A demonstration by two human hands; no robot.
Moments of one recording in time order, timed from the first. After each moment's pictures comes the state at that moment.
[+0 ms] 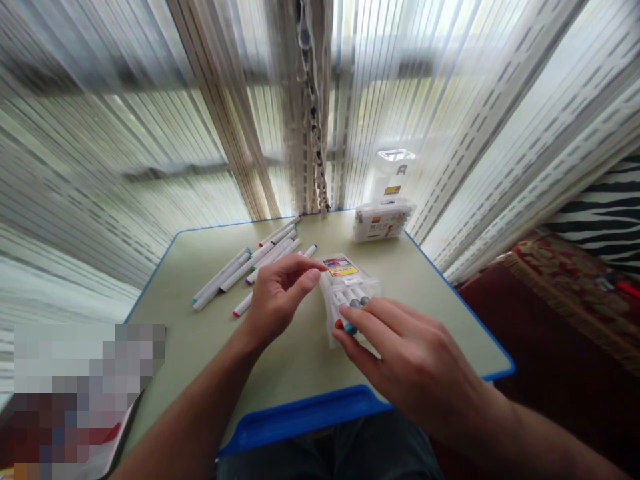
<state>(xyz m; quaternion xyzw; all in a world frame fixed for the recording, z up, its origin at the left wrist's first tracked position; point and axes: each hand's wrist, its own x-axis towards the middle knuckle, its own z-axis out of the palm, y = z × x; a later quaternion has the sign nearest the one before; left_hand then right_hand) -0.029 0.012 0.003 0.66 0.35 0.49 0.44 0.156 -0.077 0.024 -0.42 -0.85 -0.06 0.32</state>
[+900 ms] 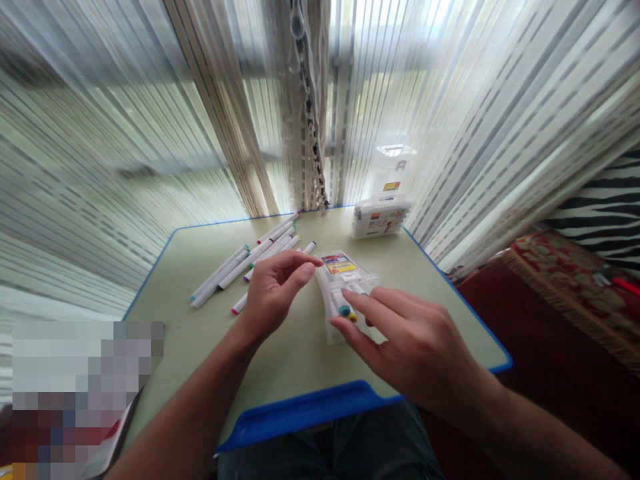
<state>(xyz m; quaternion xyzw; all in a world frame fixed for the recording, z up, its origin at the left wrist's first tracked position) -0.031 0.014 0.005 0.66 0.38 0.49 0.43 0.161 -0.072 0.023 -0.44 -0.83 -0.07 0.34</state>
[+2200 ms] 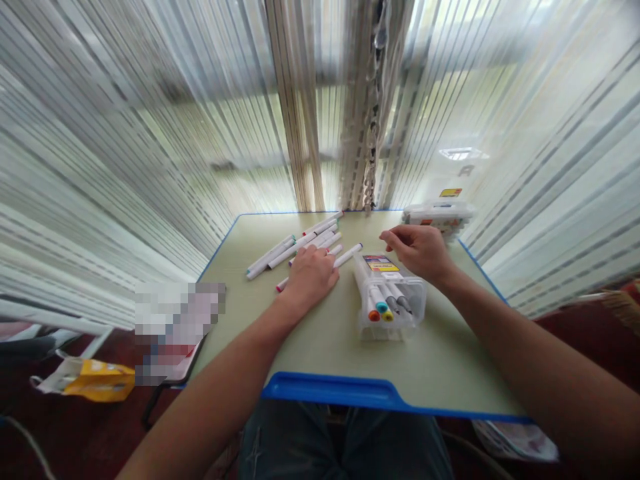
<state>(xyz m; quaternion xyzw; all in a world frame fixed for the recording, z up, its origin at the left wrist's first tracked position) -0.040 0.031 -0.022 0.82 0.55 0.11 -0.04 0.192 0.080 -0.021 -0.49 -0.75 0.15 0.41</state>
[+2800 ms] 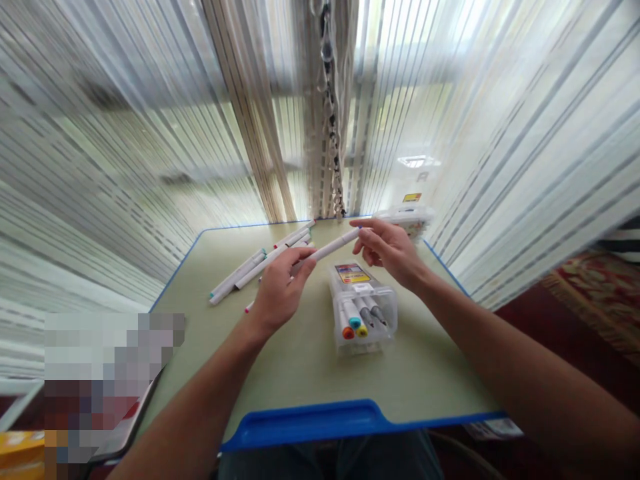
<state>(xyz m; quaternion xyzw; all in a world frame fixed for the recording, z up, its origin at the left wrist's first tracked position) -0.043 0.035 -0.013 0.74 0.50 0.41 0.20 0.183 0.072 -0.006 -0.37 -0.61 0.47 0.51</state>
